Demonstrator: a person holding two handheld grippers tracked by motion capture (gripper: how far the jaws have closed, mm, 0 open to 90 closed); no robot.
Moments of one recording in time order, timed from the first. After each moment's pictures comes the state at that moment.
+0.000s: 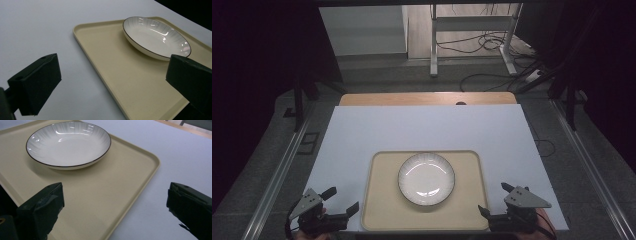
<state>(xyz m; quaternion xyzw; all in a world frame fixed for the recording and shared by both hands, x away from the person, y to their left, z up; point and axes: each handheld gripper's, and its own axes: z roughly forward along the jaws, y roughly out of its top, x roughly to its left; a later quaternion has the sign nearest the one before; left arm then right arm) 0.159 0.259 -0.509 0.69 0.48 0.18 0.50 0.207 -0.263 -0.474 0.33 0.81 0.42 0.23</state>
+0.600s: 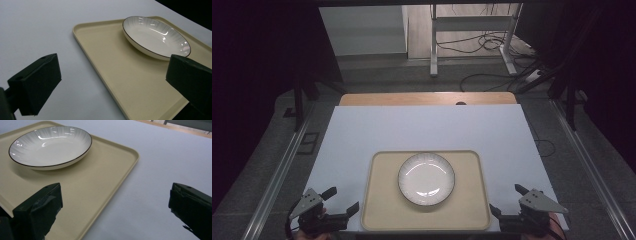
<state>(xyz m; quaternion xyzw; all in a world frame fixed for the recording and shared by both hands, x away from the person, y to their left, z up) 0.160 0.259 -0.509 0.69 0.48 0.18 0.50 0.201 -0.291 -0.477 0.37 0.78 0.43 0.25</state>
